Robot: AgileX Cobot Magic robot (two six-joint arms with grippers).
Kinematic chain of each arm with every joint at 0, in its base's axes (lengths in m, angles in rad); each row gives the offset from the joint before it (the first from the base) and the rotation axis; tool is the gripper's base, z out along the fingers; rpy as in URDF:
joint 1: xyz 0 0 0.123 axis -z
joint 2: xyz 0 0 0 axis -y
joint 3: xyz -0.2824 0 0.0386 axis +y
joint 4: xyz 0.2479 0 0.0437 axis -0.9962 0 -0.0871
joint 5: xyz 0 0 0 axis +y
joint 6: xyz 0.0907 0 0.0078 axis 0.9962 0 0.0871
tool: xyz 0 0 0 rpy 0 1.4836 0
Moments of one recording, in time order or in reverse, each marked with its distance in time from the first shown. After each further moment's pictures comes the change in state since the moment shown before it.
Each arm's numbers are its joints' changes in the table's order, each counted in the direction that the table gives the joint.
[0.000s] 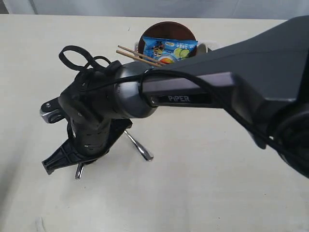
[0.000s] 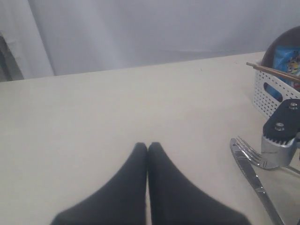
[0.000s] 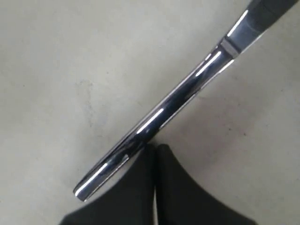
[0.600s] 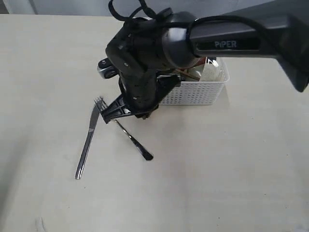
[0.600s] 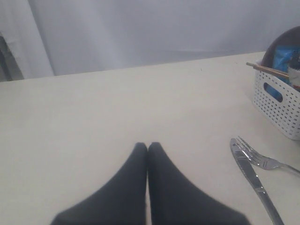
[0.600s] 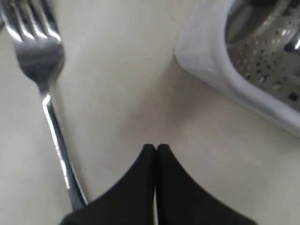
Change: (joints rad) left arm 0.000 0.000 0.000 0.000 0.000 0.000; right arm 0.206 0.061 0.006 0.259 0.191 0.103
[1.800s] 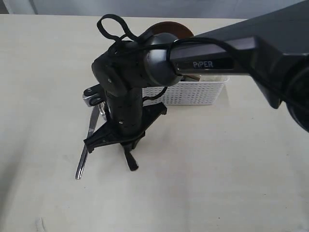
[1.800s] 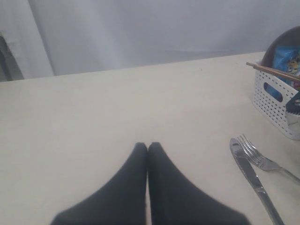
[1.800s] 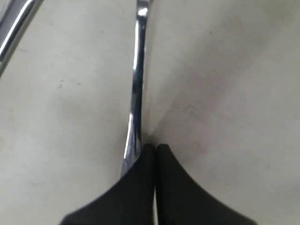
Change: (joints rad) left arm 0.000 0.000 0.000 0.000 0.000 0.000; right arm -0.058 -0.042 0.002 -0.248 0.037 -0.137
